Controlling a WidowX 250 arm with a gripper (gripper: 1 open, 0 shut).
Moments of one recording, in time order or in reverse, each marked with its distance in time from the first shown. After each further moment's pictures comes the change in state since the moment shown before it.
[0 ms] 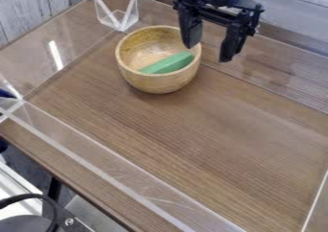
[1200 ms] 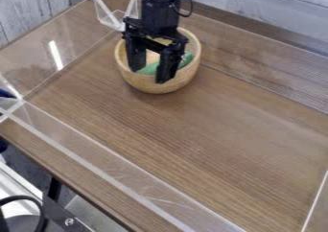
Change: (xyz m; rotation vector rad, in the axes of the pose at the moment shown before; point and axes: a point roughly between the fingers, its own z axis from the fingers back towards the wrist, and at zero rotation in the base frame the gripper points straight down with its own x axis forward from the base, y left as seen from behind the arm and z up) arm -0.003 0.084 -0.067 -0.041 0.116 -0.001
